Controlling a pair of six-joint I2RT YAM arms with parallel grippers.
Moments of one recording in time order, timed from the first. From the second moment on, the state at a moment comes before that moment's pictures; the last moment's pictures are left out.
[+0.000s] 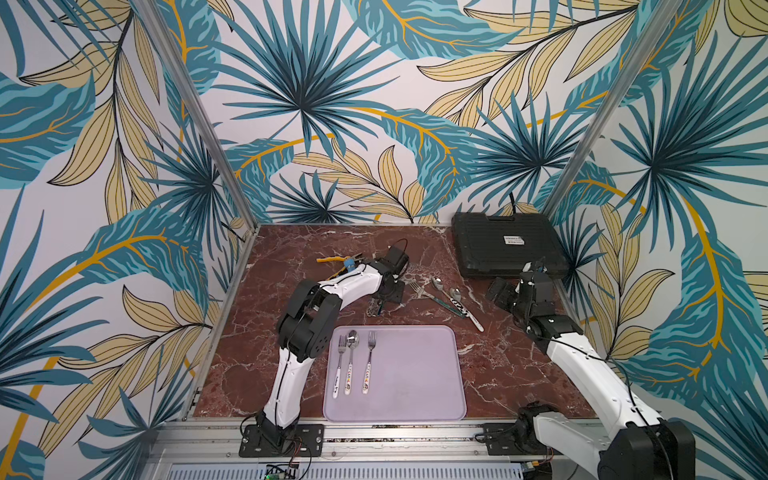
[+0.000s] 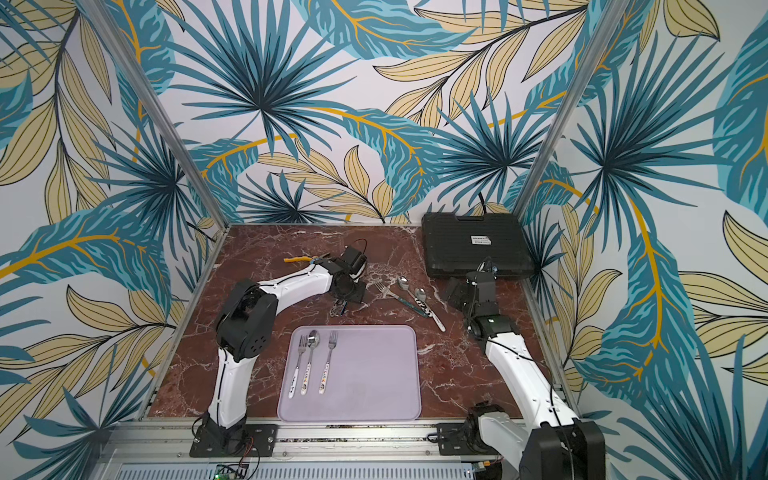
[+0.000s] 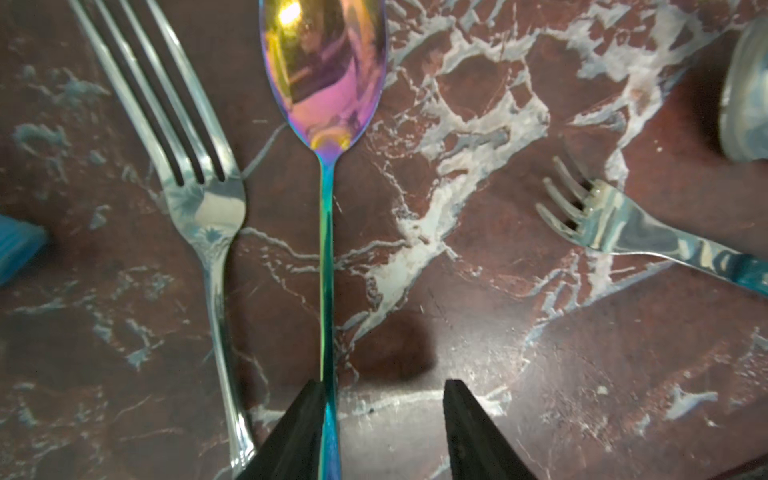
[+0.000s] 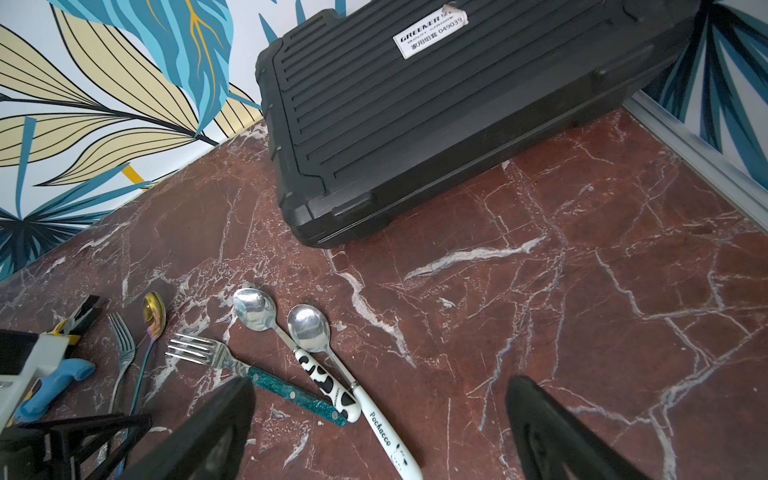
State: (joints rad) left arm -0.59 2.16 1.63 -0.65 -0.04 -0.33; right arm 0.07 1.08 0.73 -0.30 0.17 0.54
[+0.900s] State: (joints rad) left arm -0.55 2.23 1.73 -0.69 -0.02 -0.30; right arm 0.07 1.08 0.73 -0.30 0.16 0.54
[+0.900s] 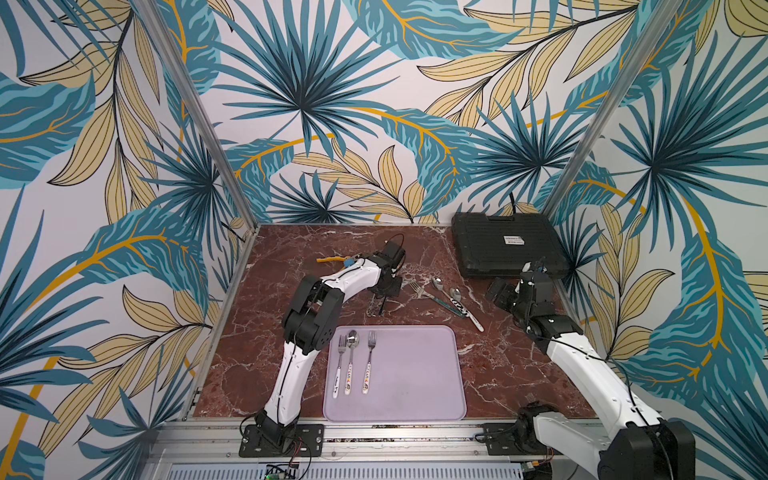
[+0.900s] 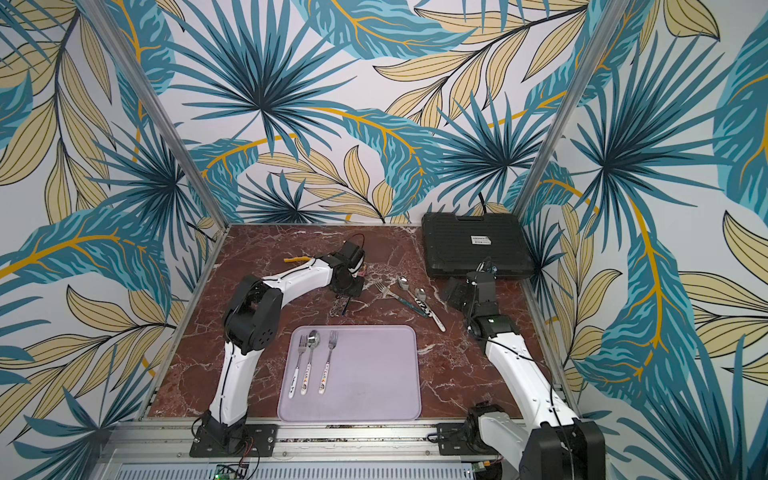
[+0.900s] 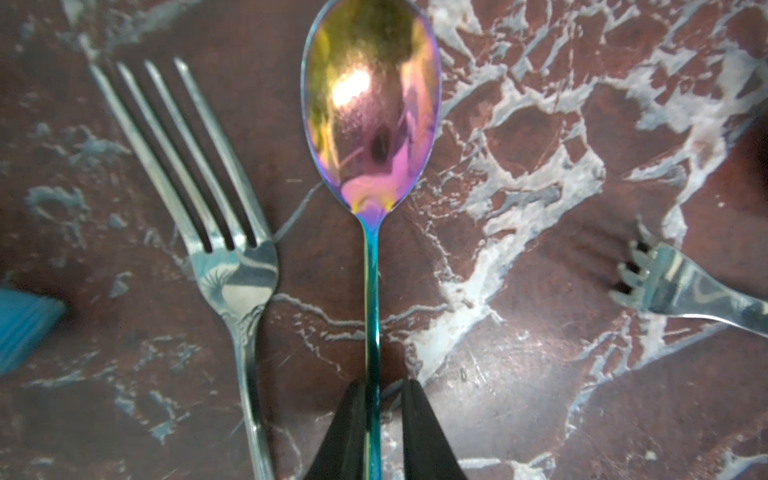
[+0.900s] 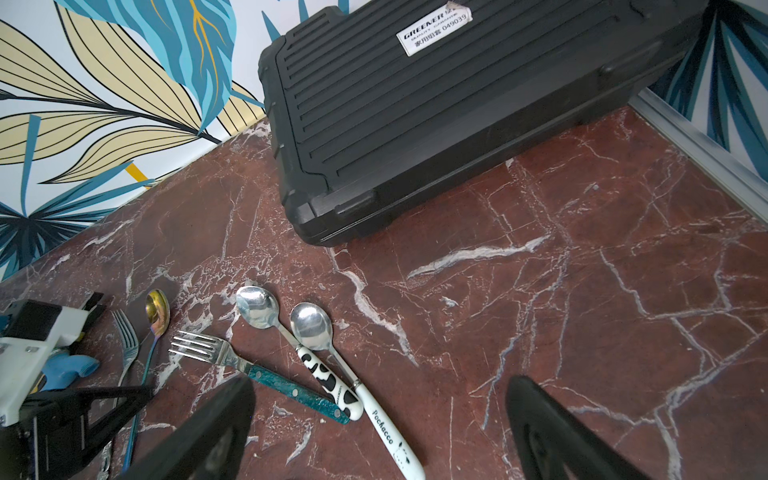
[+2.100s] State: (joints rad) left arm -0.74 1.73 1.29 -0.75 -0.07 -0.58; right arm 0.07 1.08 0.73 -0.30 0.16 0.54
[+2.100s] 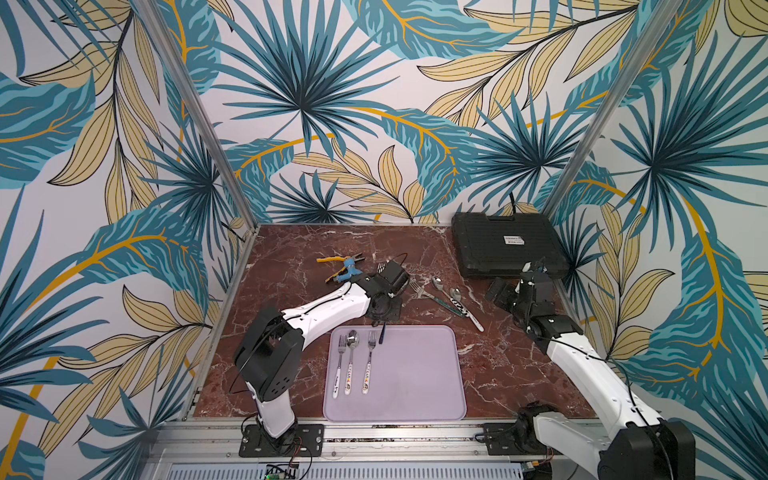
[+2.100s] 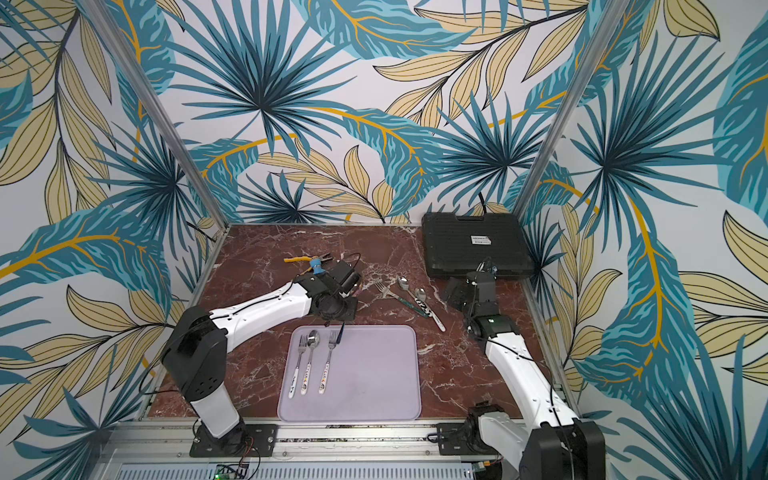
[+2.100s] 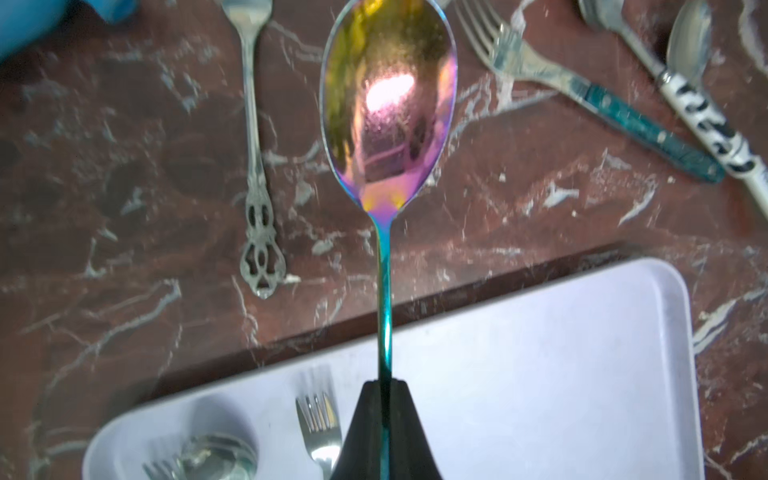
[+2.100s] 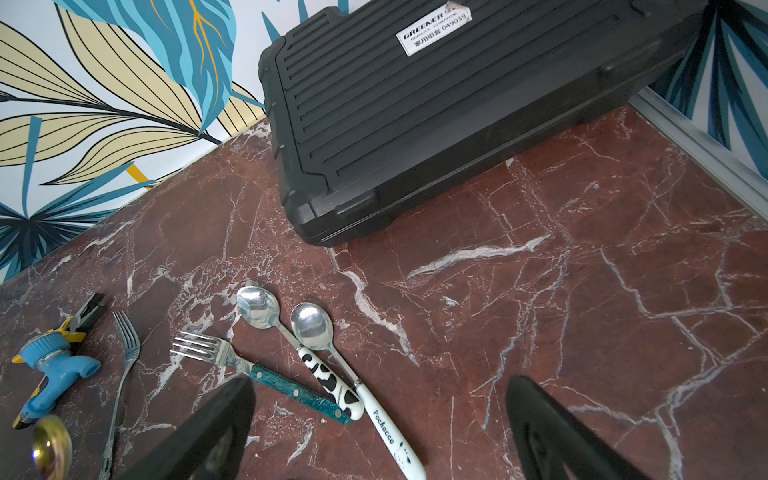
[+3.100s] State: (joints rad) left arm -1.04 1.54 0.89 -0.63 -0.14 -0.94; right arm 0.07 1.07 0.73 -0.30 0.16 0.54
